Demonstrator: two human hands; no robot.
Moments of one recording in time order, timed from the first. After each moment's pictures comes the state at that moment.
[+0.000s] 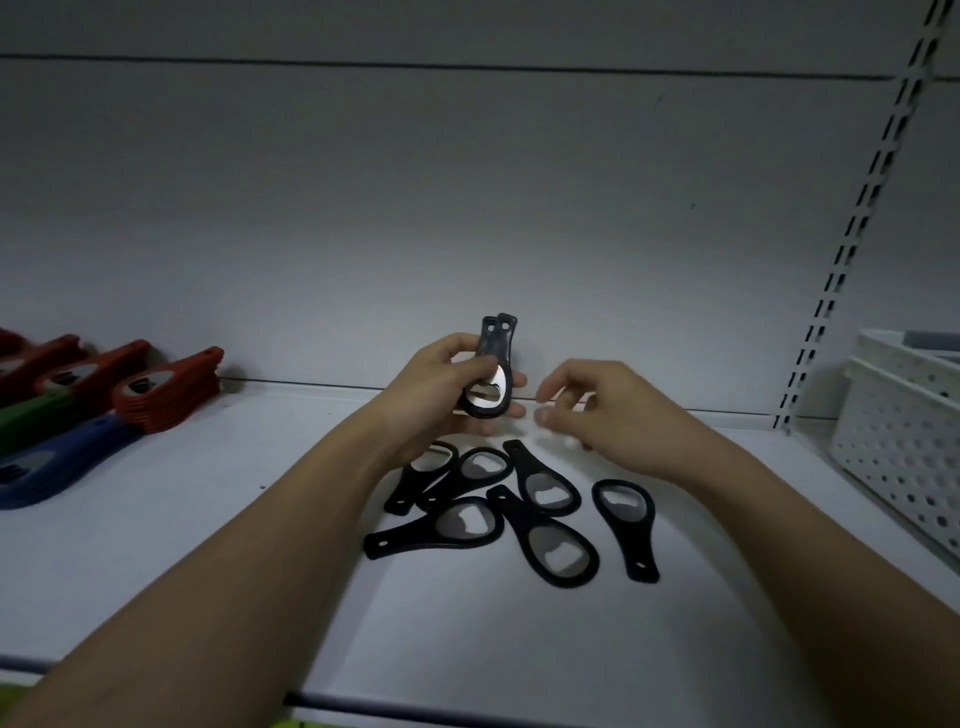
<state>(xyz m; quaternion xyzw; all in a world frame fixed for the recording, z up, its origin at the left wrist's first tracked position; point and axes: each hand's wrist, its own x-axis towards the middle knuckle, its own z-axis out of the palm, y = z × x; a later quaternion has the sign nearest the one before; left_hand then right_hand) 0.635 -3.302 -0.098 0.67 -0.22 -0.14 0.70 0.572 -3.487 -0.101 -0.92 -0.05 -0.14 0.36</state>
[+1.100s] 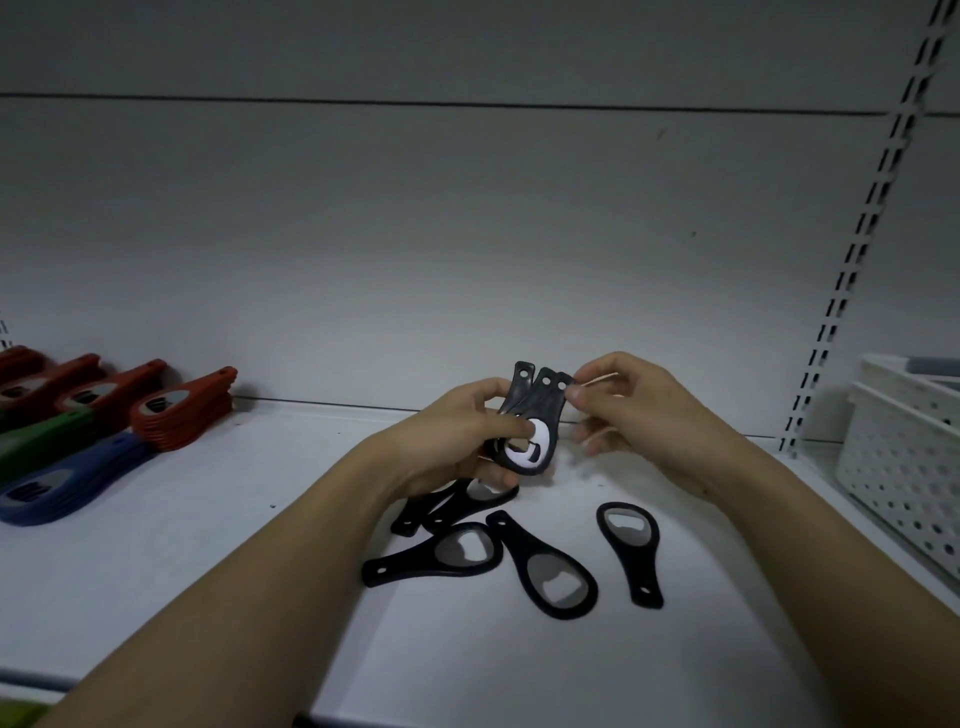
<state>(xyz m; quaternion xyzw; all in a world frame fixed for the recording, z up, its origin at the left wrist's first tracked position) 0.629 -3.306 -0.101 0.67 -0.27 -0.24 0.65 0.568 -3.492 -0.087 -0.79 0.01 -0.13 0.60</state>
